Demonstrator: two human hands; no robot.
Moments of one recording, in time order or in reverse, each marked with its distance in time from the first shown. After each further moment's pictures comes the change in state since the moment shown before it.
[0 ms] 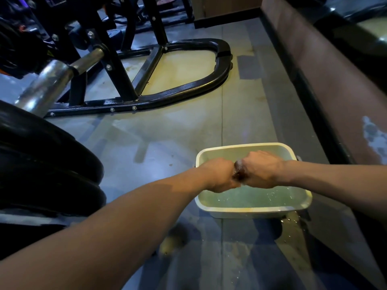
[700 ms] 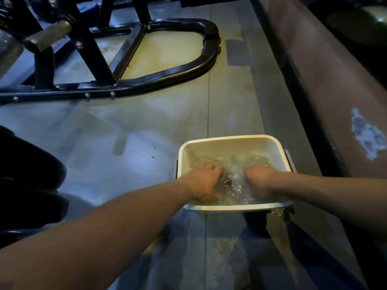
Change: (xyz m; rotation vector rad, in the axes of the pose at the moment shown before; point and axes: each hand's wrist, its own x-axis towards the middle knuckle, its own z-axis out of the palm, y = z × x) left_hand 0.033 -0.021 0.068 0.019 -0.059 0.005; right_hand -0.004 0.031 0.068 0.150 -0.285 0.264
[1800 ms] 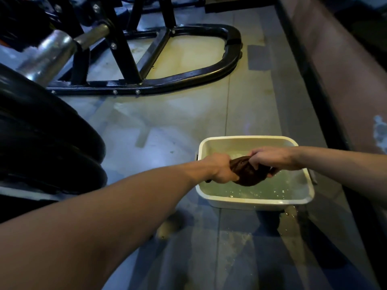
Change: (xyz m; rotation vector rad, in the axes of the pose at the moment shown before) left_hand -0.024 0.005 -0.043 -0.424 -0.023 -0.236; right_hand -0.010 -0.011 -0.064 0.717 -0.183 -0.055
